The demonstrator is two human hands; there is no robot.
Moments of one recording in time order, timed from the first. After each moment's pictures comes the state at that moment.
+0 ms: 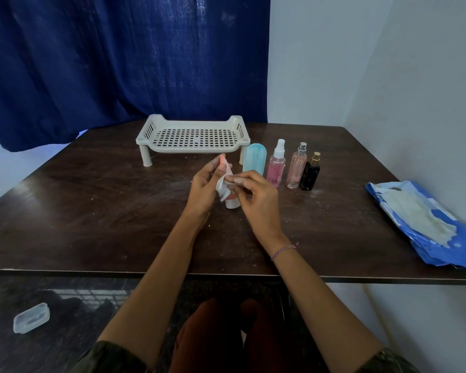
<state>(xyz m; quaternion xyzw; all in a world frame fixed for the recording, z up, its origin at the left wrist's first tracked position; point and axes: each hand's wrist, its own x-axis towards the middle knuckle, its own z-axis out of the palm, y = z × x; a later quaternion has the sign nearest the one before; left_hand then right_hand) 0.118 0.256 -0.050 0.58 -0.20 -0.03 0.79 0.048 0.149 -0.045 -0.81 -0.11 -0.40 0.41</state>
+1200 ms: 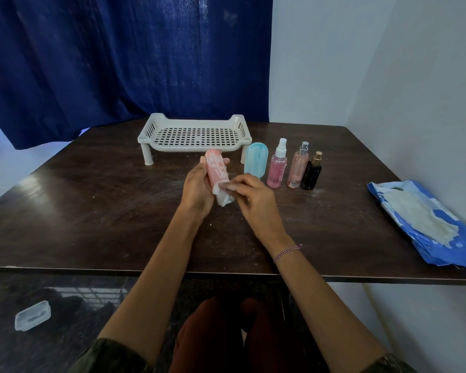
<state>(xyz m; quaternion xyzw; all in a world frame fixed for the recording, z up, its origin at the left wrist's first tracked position) 0.125 0.261 -0.044 0.43 -0.10 -0.12 0.89 0.046 0.145 -0.049 -0.85 -0.17 -0.38 0.32</state>
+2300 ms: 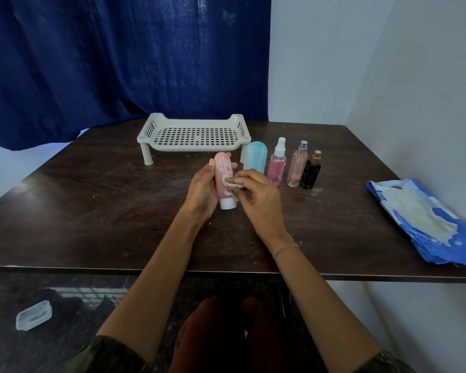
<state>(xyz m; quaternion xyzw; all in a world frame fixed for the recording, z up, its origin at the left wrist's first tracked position) 0.114 0.259 -0.044 0.44 -0.18 -0.16 0.86 0.046 0.144 -0.048 -0.83 -0.13 -0.43 0.33</state>
